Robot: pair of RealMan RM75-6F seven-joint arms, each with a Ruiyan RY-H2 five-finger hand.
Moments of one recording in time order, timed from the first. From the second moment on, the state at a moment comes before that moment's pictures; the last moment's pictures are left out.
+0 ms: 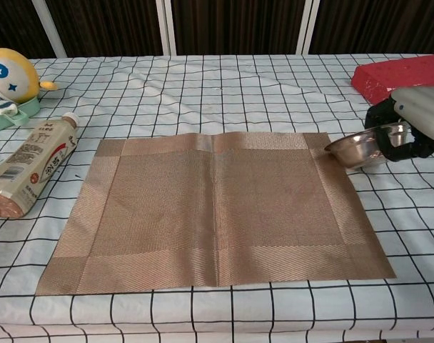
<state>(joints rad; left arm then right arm) -0.32 -1.26 -0.12 -1.53 1.37 1.45 -0.02 0.44 -1.60 0.19 -1.54 -1.23 1.27 -0.51</state>
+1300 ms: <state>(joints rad) -0.30 -1.28 -0.18 -1.51 1.37 1.46 -0.07 0.65 -2.05 0.33 -1.37 -1.27 1.31 -0.46</state>
